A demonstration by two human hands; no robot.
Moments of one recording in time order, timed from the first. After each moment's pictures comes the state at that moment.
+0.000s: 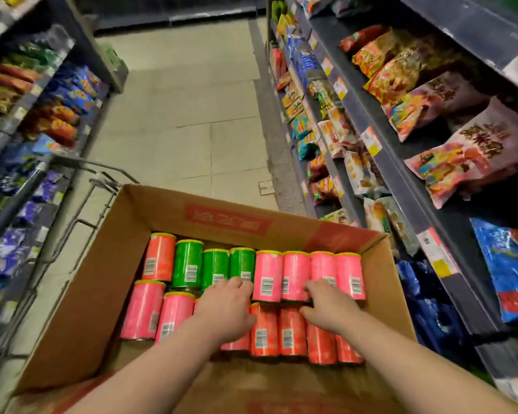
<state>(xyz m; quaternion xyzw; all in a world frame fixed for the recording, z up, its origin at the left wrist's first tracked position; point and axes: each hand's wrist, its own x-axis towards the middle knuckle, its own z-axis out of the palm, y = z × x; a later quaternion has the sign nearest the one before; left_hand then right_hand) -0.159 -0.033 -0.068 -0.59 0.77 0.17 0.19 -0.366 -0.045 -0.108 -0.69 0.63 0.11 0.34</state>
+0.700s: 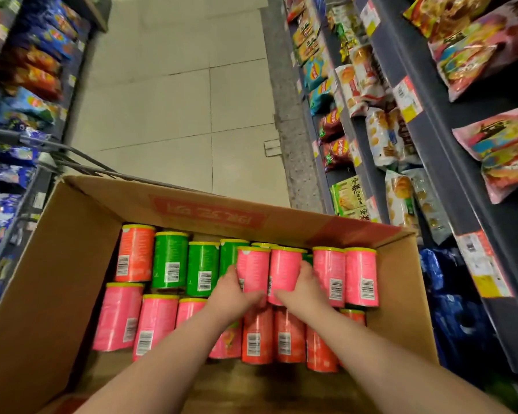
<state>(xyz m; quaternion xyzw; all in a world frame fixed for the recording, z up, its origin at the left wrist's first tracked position) -0.182 -0.092 -0.153 -0.76 0.47 0.45 0.02 -0.334 -0.095 -0.193 -0.48 0.73 -0.04 0.49</state>
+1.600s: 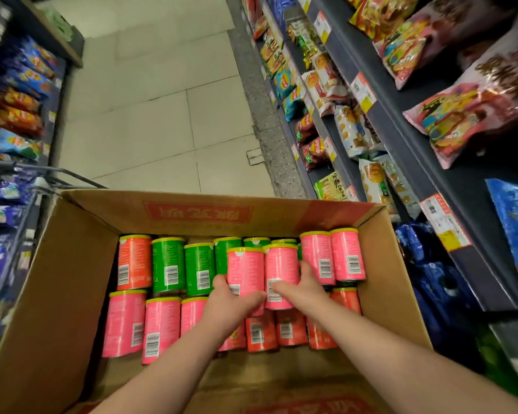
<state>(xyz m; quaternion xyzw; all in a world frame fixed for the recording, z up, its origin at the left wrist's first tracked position) -0.185 -0.053 -0.125 -0.77 0.41 0.48 -0.08 -0.340 -0.061 -0.152 -0.33 0.70 -0.17 0.61</state>
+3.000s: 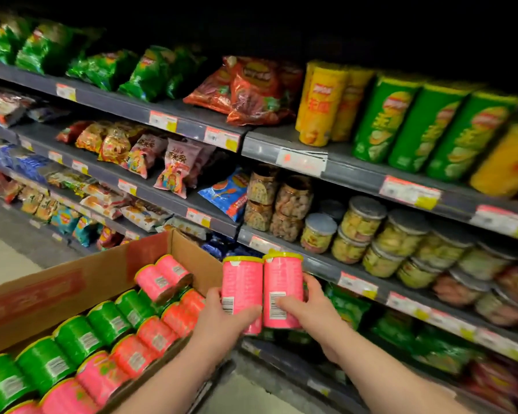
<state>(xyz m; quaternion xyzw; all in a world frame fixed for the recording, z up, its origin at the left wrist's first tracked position) -0.248 0.173 0.014 -0.37 0.70 0.60 -0.10 -0.349 0.304 0.046 -0.11 0.78 -0.53 0.31</state>
